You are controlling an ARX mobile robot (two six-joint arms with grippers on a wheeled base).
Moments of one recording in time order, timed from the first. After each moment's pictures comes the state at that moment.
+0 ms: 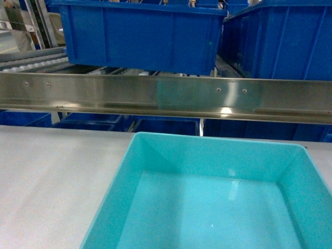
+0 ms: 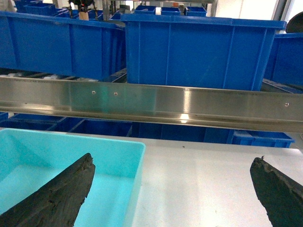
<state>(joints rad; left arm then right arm) 0.00 0.01 0.02 -0.01 0.00 -0.01 0.00 0.00 0.01 0.00 0.00 0.00</state>
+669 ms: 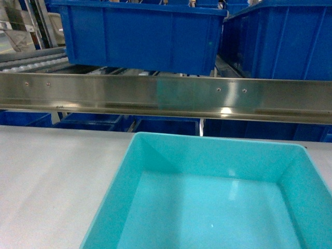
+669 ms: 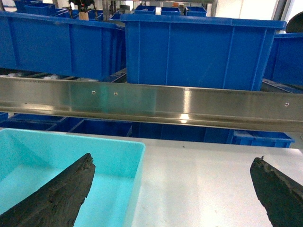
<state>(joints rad) 0.00 0.01 0.02 -0.01 0.00 -0.01 0.00 0.00 0.01 0.00 0.00 0.00</state>
